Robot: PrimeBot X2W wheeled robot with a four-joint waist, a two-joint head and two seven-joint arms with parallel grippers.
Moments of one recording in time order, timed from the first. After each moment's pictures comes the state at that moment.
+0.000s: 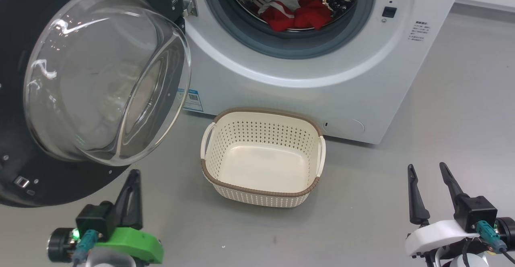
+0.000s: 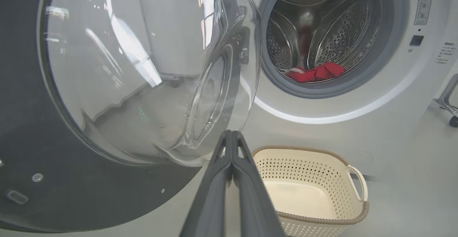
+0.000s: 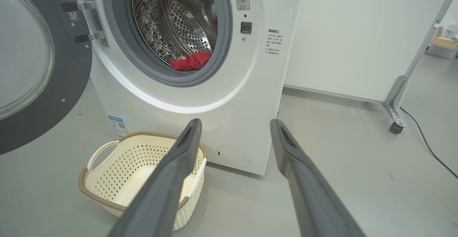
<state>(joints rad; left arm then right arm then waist) -0.06 0.09 -0.18 0.25 -0.33 0.05 -0.24 0.05 -0.07 0.02 0.20 0.15 0.00 -0.26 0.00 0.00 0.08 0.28</state>
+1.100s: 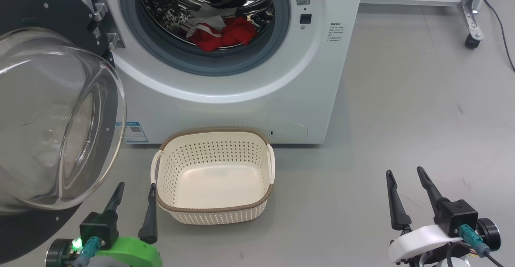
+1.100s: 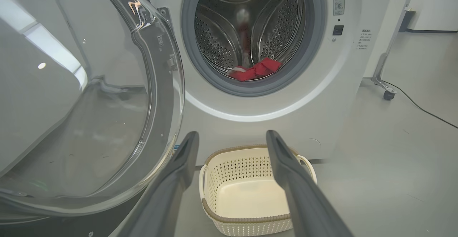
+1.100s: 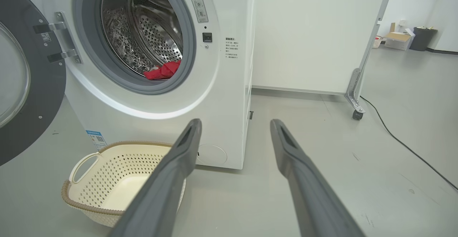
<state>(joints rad) 0.00 0.11 -0.20 0.18 -0.31 0.05 -0.16 0.05 -0.05 0.08 0.20 0.16 0.02 -0.26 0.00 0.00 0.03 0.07</state>
